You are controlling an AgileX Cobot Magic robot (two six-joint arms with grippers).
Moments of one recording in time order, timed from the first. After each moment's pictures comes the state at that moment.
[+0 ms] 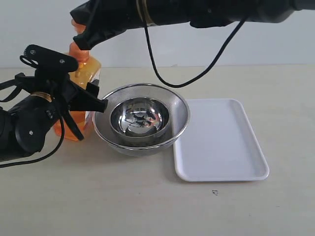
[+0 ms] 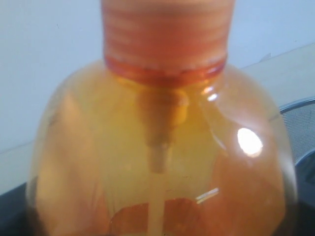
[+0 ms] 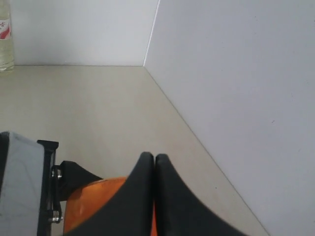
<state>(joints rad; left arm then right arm) -0.49 1.79 -0.69 -0.56 -0.82 0.57 0.65 1.93 -1.59 -1.67 -0.46 1.31</state>
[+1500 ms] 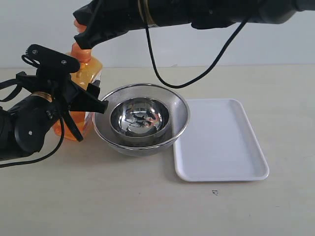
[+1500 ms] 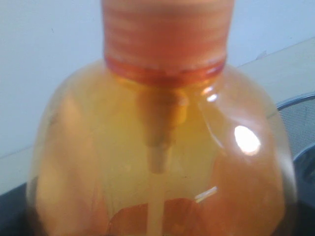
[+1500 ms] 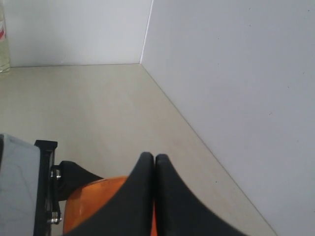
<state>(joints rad) -0.48 1.79 -0.69 -0.53 -0.82 0.58 0.65 1.92 -1.58 -1.67 -0.44 1.34</state>
